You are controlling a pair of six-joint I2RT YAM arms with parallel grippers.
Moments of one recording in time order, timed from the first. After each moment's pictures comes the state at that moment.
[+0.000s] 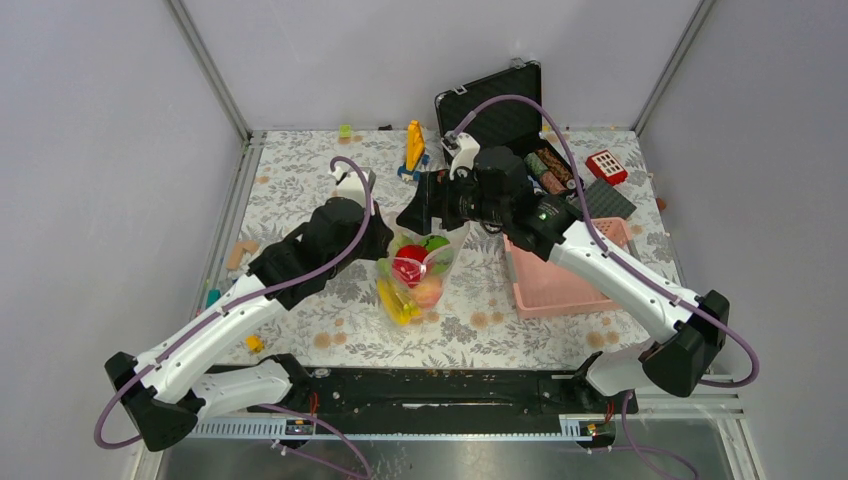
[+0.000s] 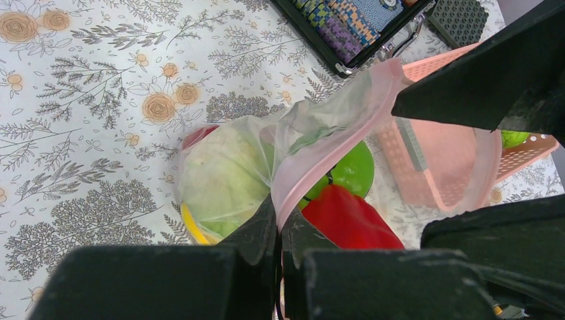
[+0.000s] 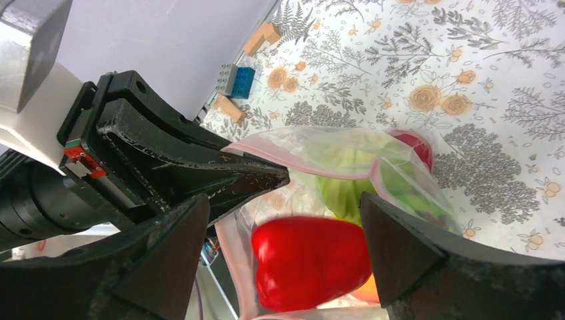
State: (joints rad) left arm -0.79 1.03 1.09 -0.57 -0.27 -0.52; right arm 0.78 1.41 1.39 -0.36 -0.27 0.54
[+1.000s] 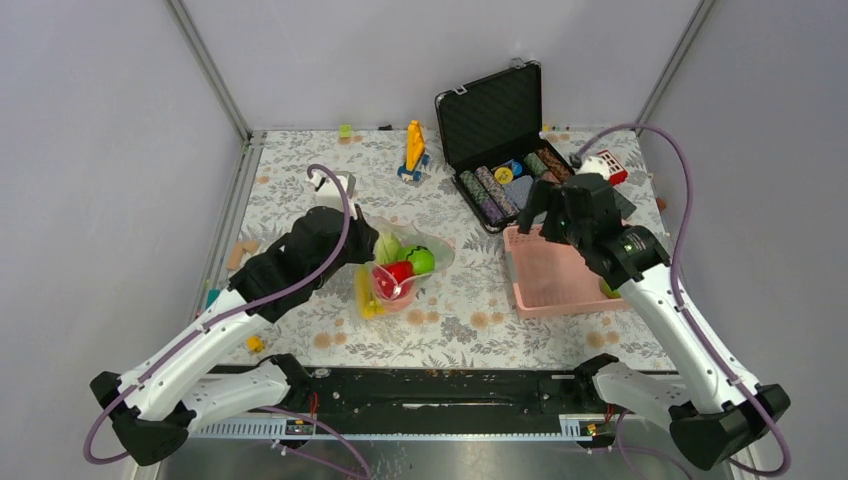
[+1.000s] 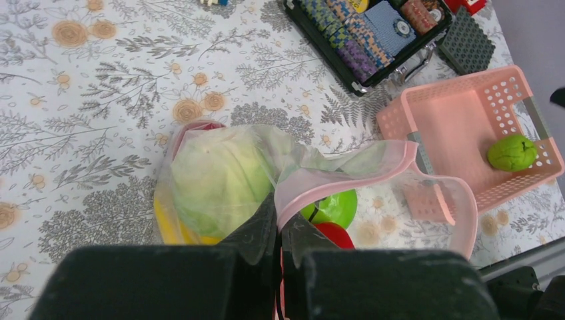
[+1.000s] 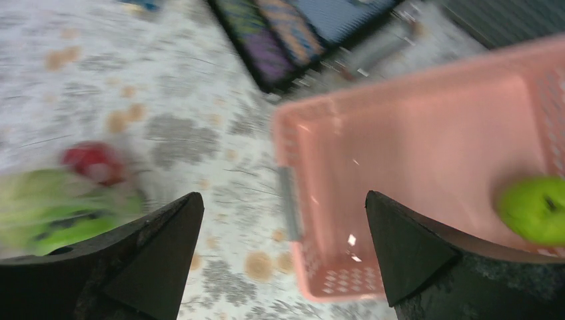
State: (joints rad) left arm -0.79 0.93 1.06 -0.60 -0.34 -0.53; right arm 0.49 1.05 1.19 -0.72 0.23 0.49
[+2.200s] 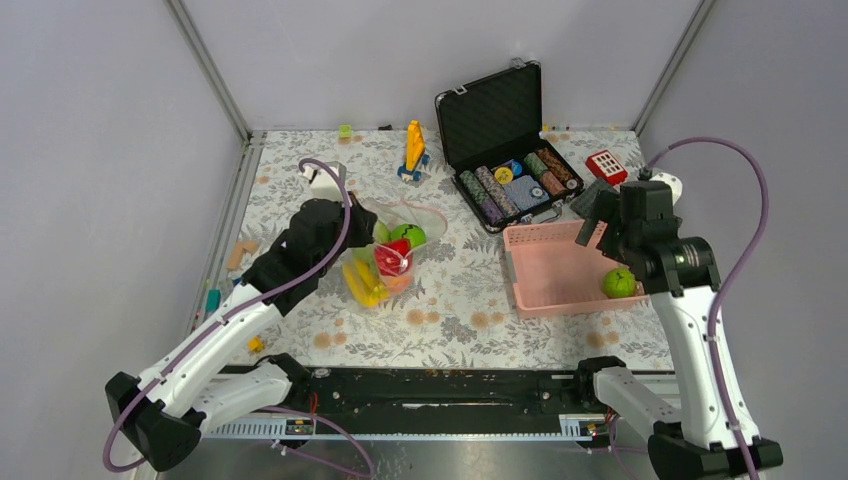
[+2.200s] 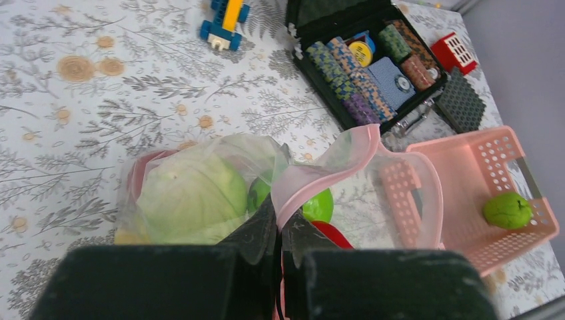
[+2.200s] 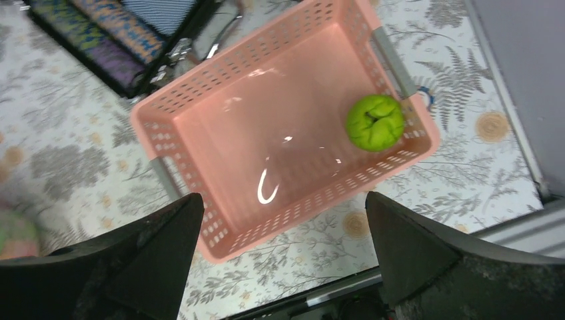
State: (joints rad) left arm -0.64 0.95 0.93 -0.33 -0.29 -0.52; right arm 0.15 0.93 1.26 -1.13 0.30 0.46
